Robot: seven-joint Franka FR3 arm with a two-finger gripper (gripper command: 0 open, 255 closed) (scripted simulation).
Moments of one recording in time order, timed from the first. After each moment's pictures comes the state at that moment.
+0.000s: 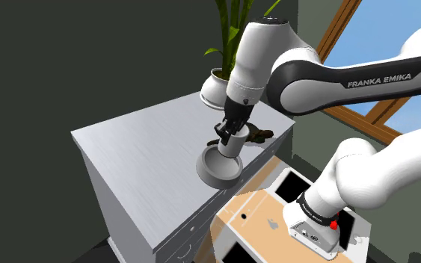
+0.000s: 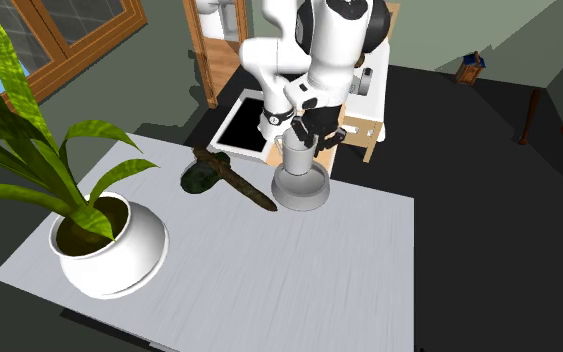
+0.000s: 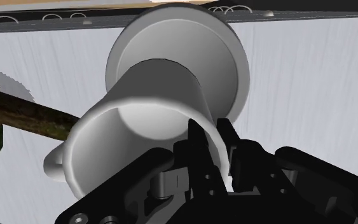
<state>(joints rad) 0.23 -0.50 0.30 -2.50 0.08 2.01 0.53</state>
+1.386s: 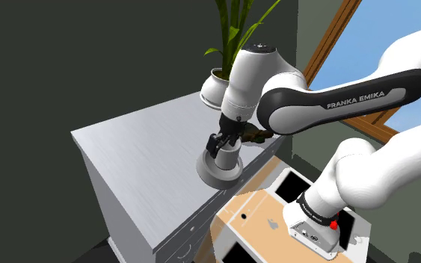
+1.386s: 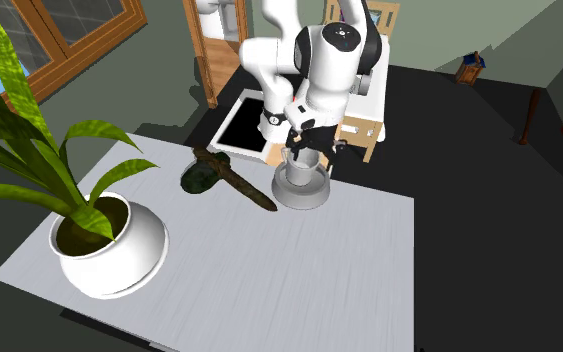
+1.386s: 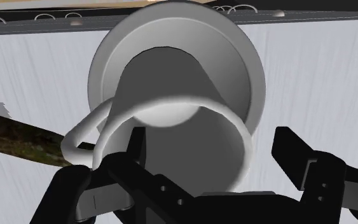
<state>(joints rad) 0.23 -0.44 0.32 -2.59 0.08 2.15 0.54</state>
